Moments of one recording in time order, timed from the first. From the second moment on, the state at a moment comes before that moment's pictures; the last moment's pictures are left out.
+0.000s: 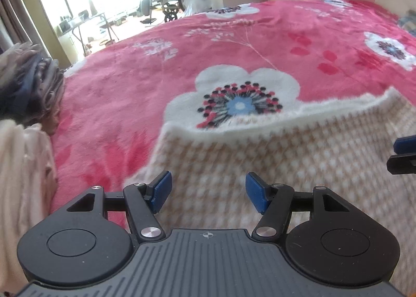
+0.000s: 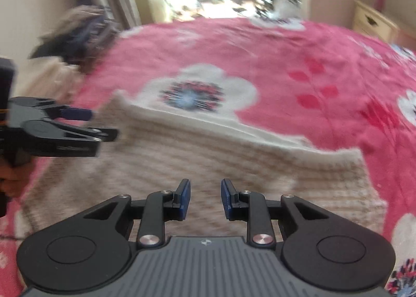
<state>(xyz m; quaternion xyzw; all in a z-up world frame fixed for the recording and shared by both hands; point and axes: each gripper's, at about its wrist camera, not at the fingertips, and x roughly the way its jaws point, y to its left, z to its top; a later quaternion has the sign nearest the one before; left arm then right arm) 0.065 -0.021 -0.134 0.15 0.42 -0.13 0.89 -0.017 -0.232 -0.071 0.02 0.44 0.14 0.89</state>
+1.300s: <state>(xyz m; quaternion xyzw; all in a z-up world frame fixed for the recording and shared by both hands) 0.013 0.042 -0.159 0.11 0.48 -0.10 0.86 -0.088 -0.118 -0.101 -0.16 0.45 0.31 0.83</state>
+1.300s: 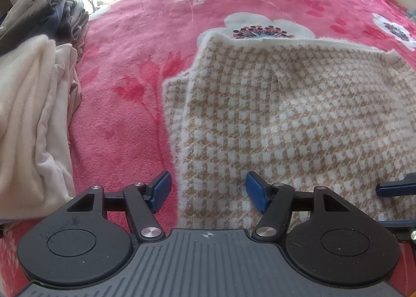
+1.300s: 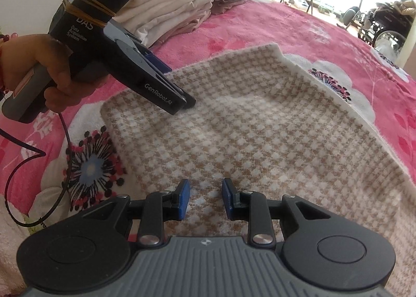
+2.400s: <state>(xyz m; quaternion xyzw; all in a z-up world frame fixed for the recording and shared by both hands) 0.015 0.042 -0.161 0.11 0.48 -0.10 0.86 -0.090 -0.115 -0.101 -0.16 0.44 0.31 0.83</state>
